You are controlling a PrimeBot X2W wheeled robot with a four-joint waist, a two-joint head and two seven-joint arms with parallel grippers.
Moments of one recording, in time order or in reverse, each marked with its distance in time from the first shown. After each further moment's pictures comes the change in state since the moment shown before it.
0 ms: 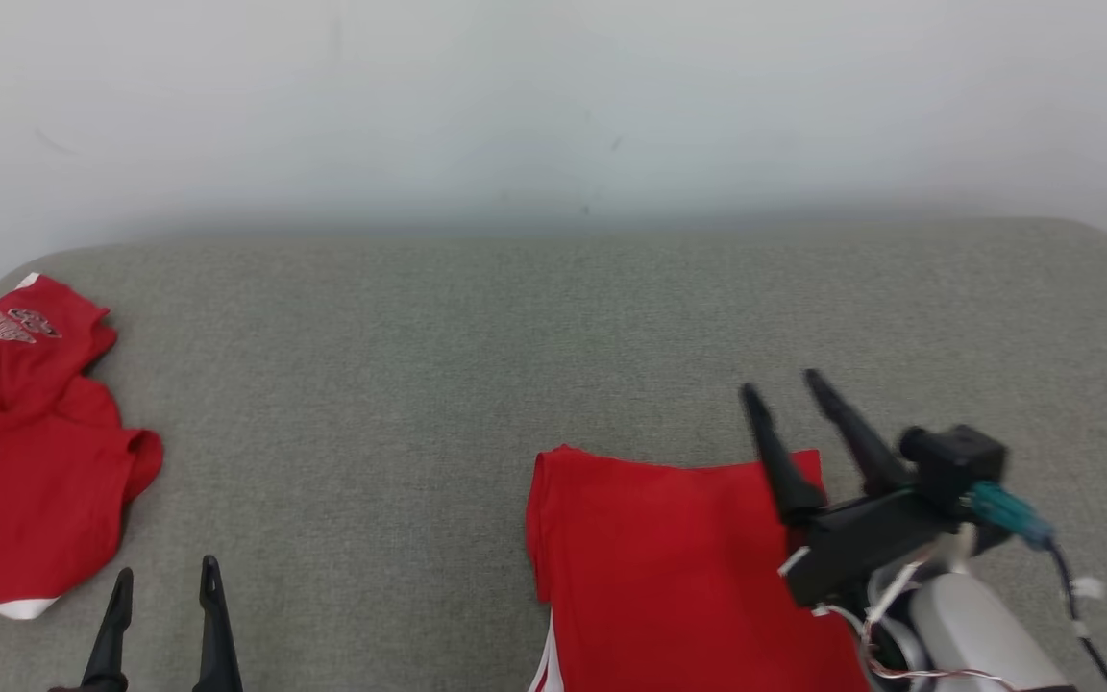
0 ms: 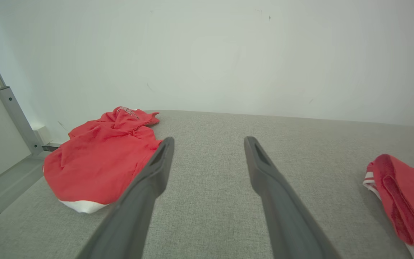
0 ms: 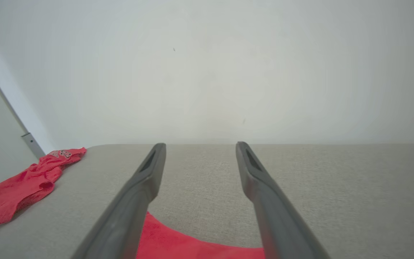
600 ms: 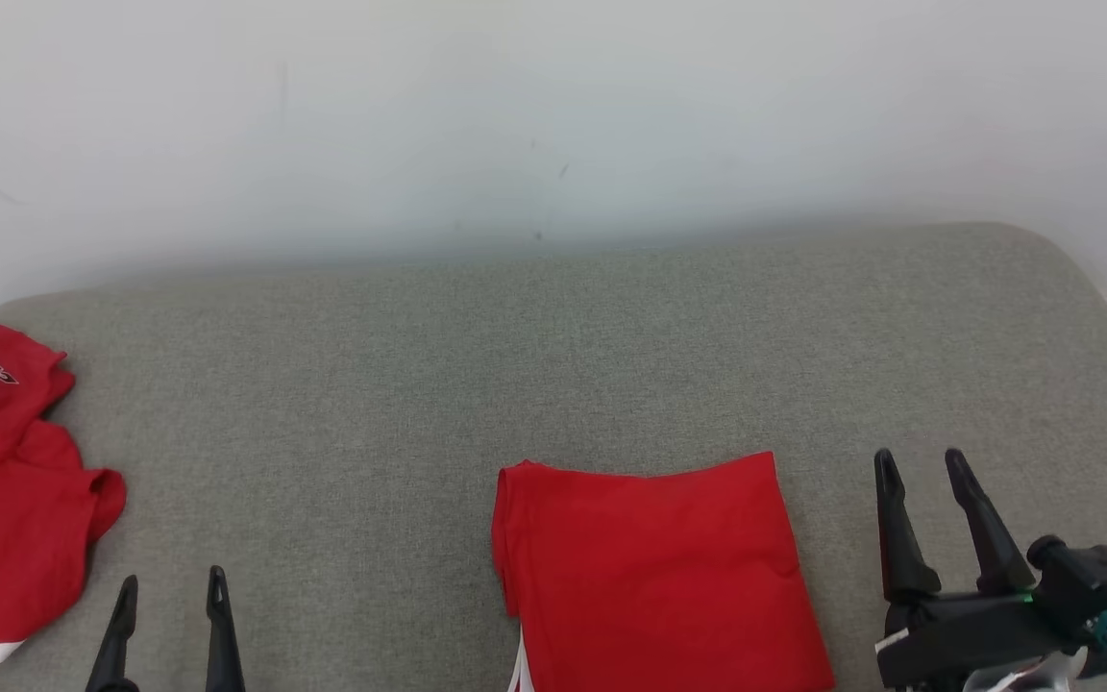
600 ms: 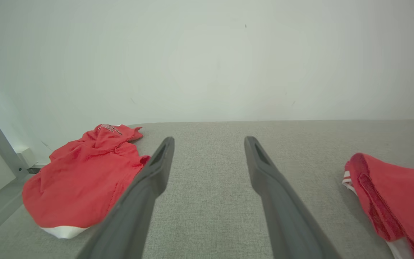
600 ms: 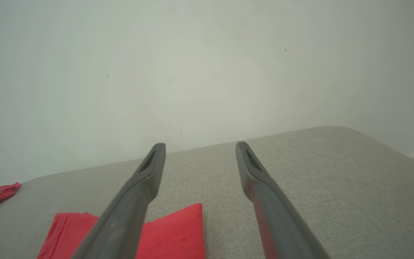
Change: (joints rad) left arm 0.027 0.012 -0.012 -0.025 0.038 0.016 0.002; right arm 0.269 0.073 -0.285 -0.194 -0.106 0.000 -0.049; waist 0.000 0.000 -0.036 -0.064
